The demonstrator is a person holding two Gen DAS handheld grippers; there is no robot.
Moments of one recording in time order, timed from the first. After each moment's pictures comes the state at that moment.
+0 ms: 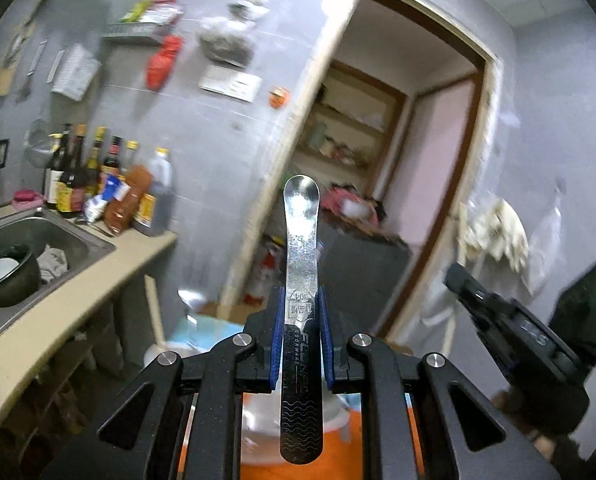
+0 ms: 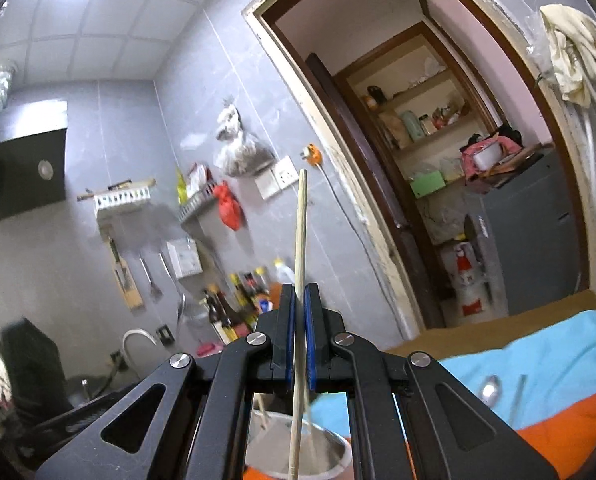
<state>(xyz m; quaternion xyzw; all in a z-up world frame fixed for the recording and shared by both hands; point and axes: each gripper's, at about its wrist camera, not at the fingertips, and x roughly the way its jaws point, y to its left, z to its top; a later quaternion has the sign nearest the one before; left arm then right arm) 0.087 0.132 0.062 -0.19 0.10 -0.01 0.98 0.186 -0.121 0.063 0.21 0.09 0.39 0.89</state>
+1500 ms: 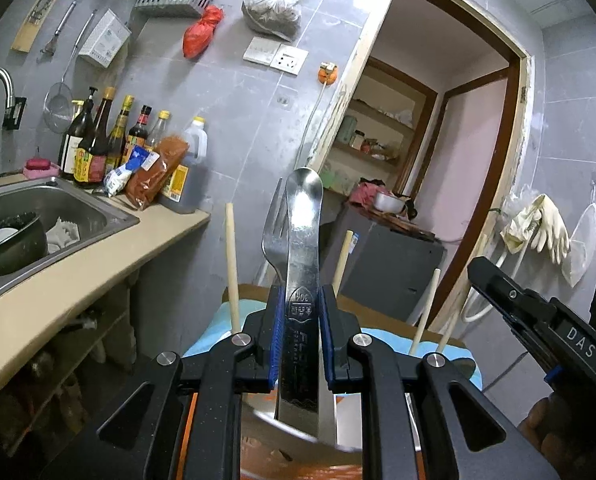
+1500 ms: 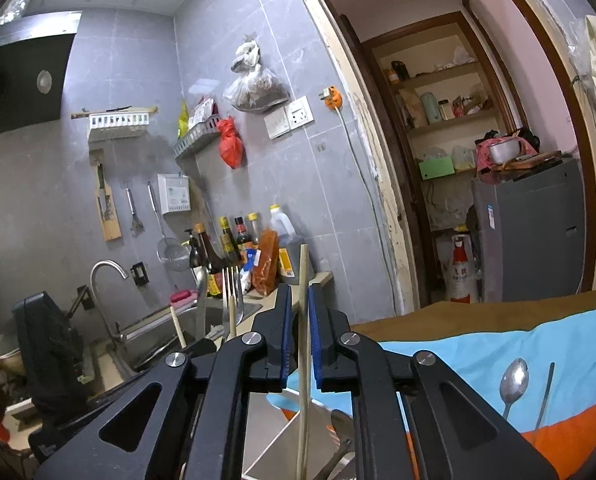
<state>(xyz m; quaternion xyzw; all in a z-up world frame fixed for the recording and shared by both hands) 0.124 0.187 -0.025 -0.20 0.12 0.02 0.97 0.190 -0.049 0.008 0.10 0.13 0.39 0.91</state>
